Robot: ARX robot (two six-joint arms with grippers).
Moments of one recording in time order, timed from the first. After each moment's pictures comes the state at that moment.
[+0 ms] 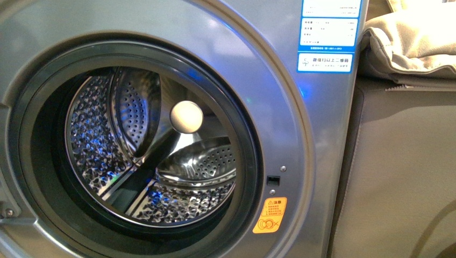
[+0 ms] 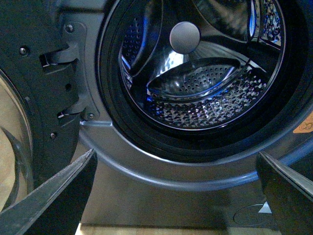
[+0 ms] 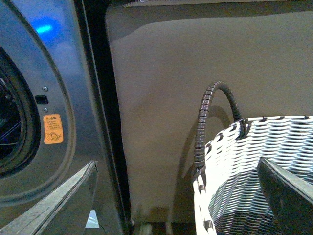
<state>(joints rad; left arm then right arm) 0.00 0.00 0.01 0.00 0.00 0.00 0.00 0.00 0.01 0.00 0.00 0.00</state>
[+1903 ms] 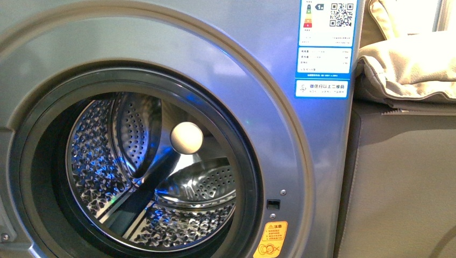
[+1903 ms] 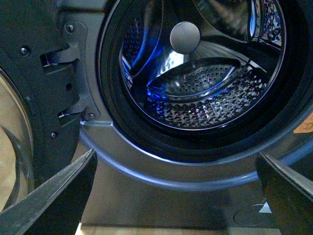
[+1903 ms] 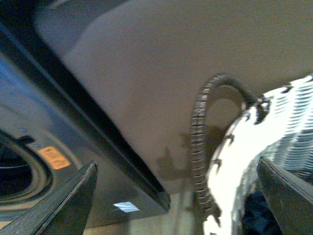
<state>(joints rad) 0.00 0.00 0.01 0.00 0.00 0.00 -0.23 0.82 0.42 0.11 -0.26 0.25</state>
